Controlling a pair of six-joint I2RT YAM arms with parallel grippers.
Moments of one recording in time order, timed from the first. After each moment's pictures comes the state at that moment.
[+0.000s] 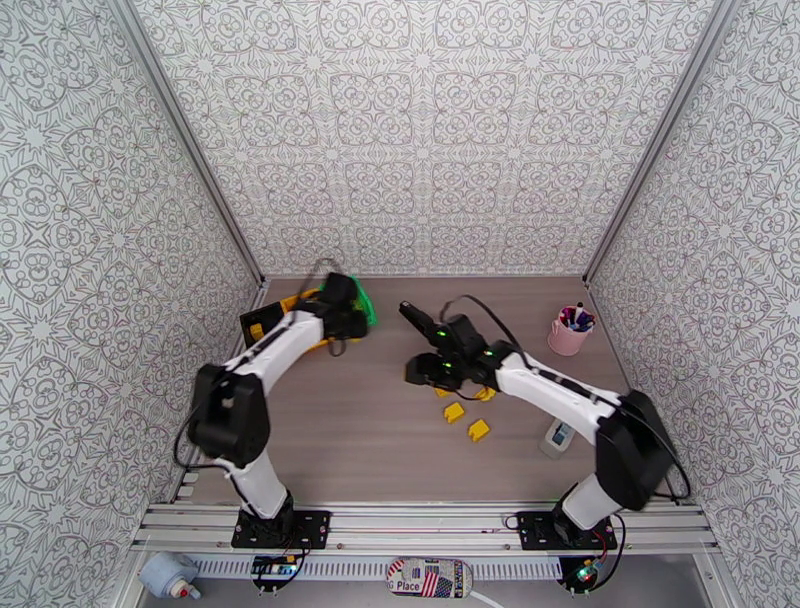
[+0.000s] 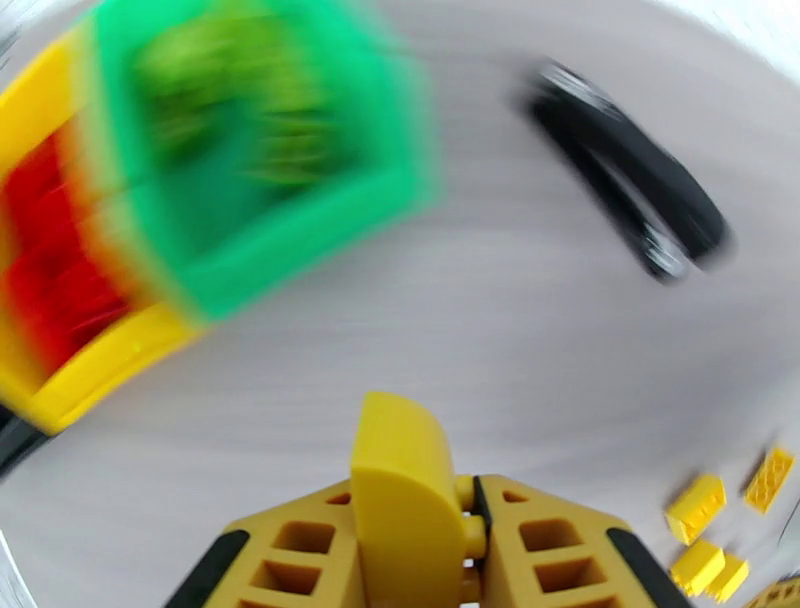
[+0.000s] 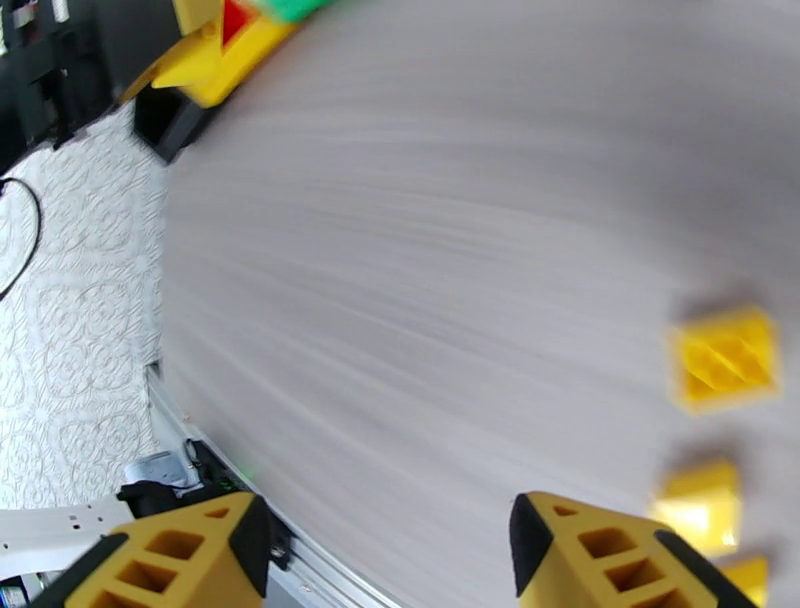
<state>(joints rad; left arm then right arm) -0.20 1.71 1.37 -0.64 0.01 -0.37 0.73 1.67 1.27 -0.47 -0.39 0.76</state>
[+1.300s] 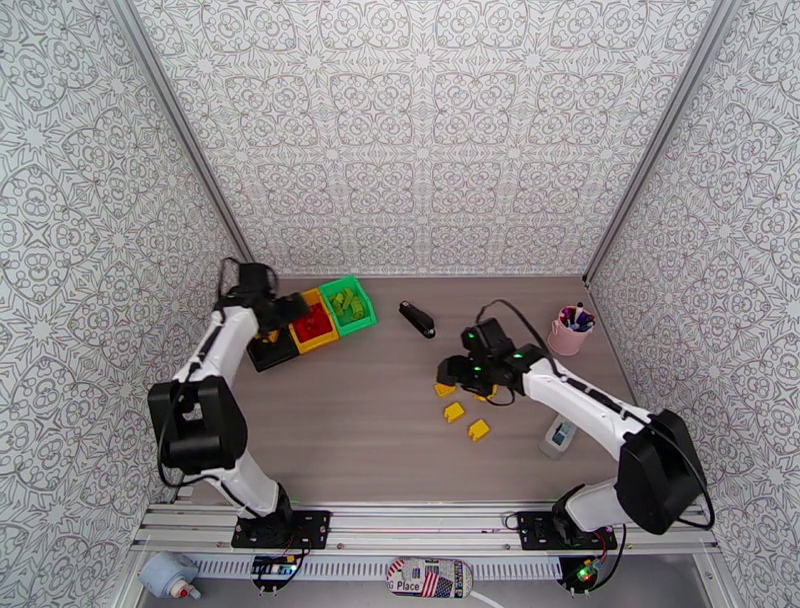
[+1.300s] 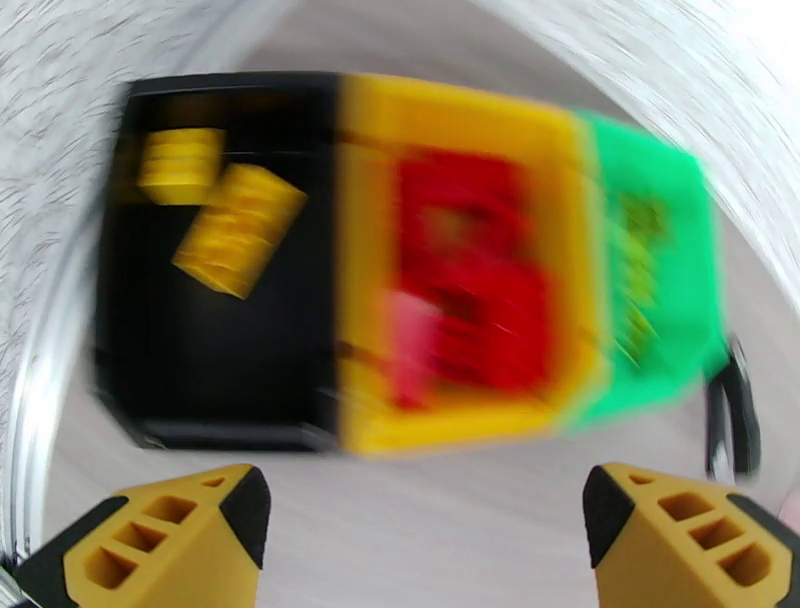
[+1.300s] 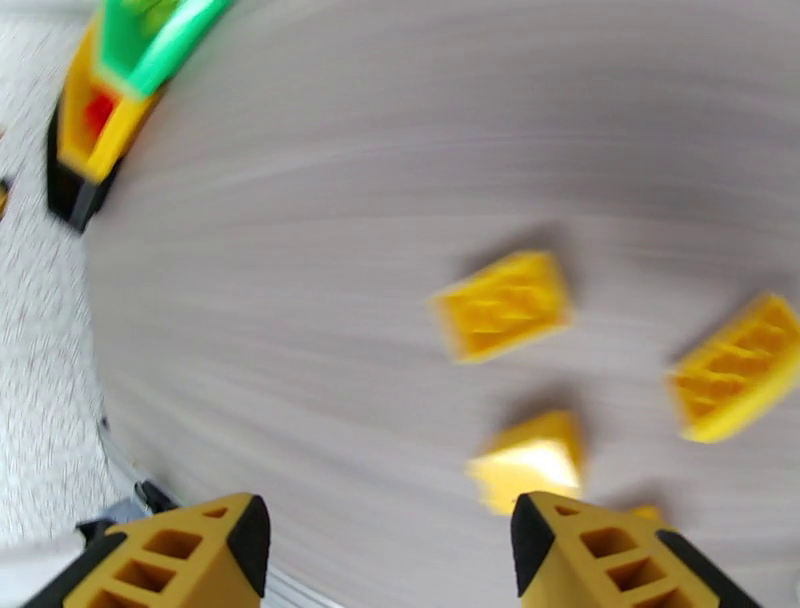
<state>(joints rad) 0.03 1.66 1.42 -0.67 0.08 -0.42 0.50 1.44 1.02 -0.60 -0.27 0.73</state>
